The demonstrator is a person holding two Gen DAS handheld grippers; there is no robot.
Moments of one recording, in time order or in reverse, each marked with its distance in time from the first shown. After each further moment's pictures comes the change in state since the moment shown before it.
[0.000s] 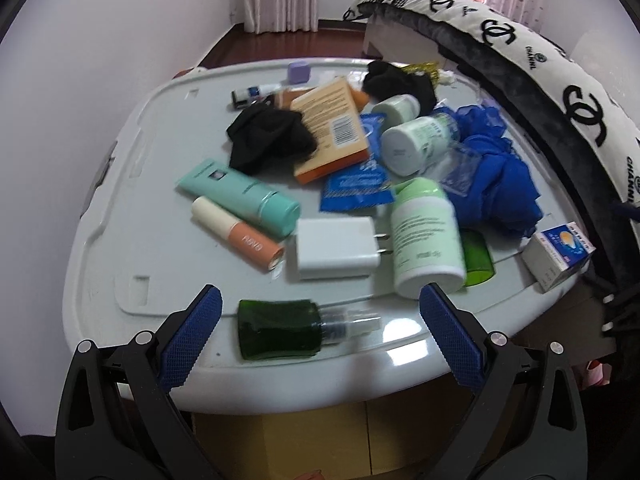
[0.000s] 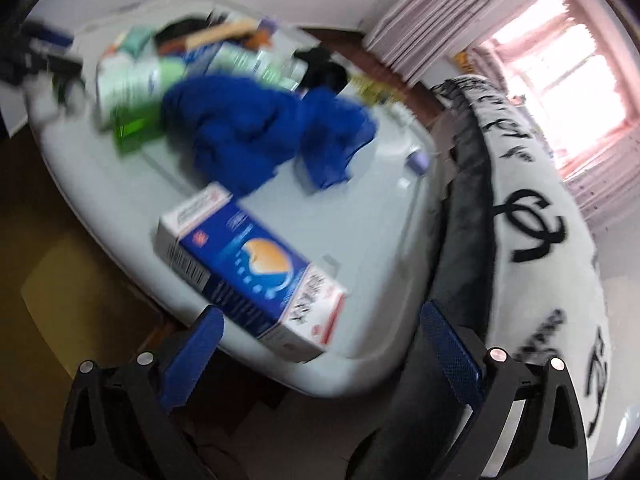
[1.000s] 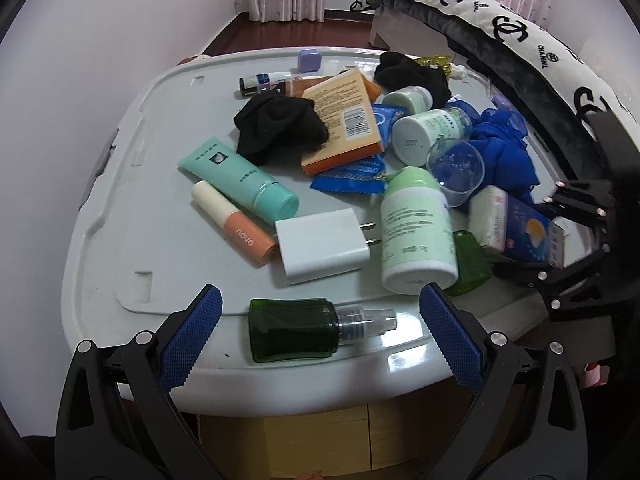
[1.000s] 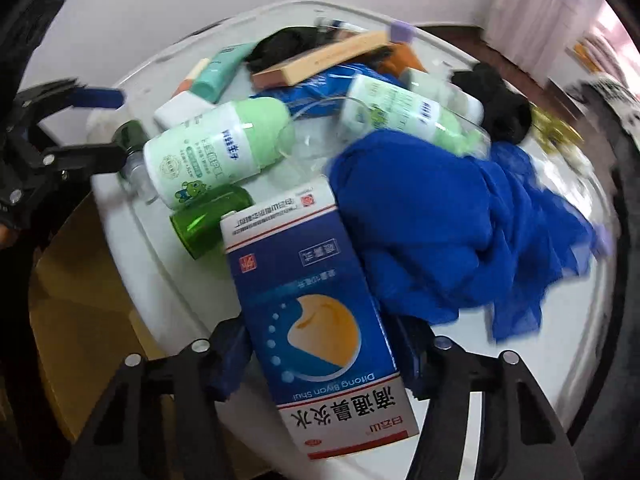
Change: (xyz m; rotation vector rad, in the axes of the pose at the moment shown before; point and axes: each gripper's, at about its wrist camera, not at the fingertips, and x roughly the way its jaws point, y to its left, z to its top) left arm 0.011 0.015 0.004 -0.034 0.047 0.011; right arm 0.039 0.024 0.081 -0.008 -0.018 0.506
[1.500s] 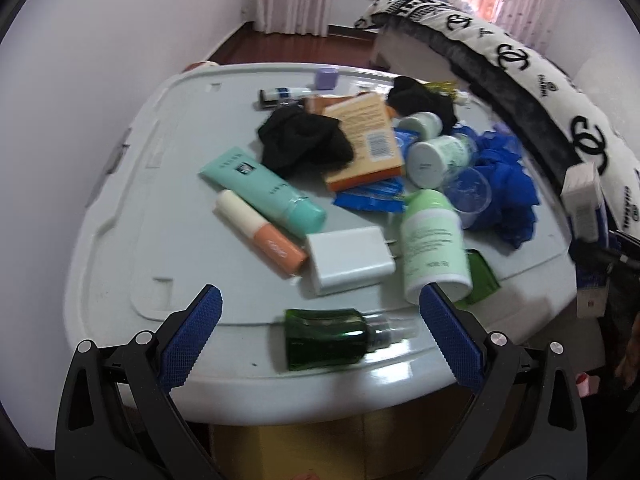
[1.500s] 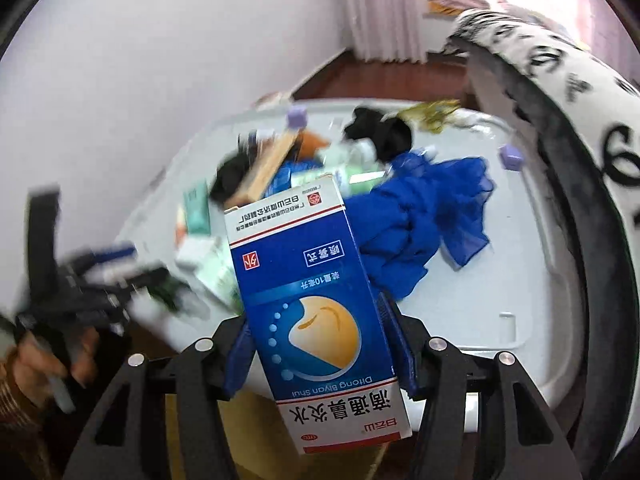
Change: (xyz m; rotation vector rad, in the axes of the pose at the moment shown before) left arm -0.011 0.025 -0.004 -0.040 -0.065 -0.073; right arm -0.097 0.005 -0.031 0.548 -0.313 -0.005
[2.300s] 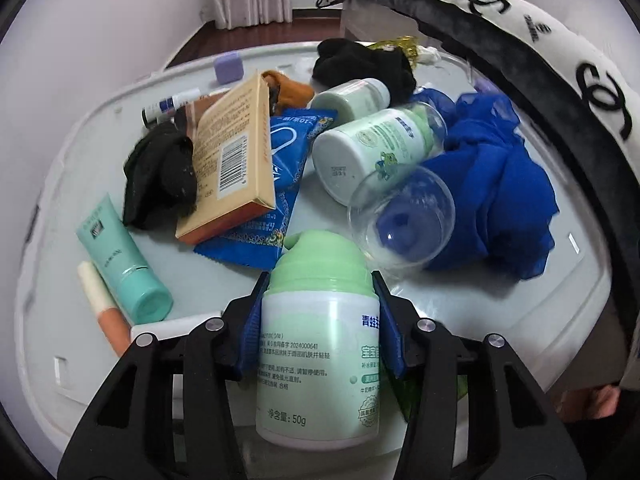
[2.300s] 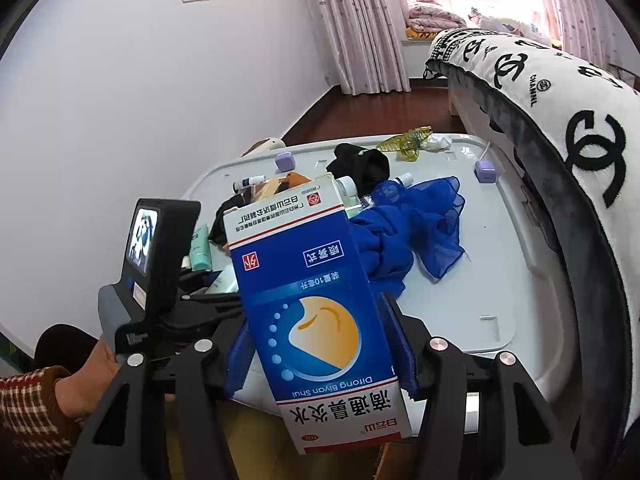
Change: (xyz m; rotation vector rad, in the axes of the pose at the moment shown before) left arm 0.088 -0.088 0.038 0.152 0.063 0.050; right arm -0.016 -0.014 -0.008 0.047 -0.123 0.018
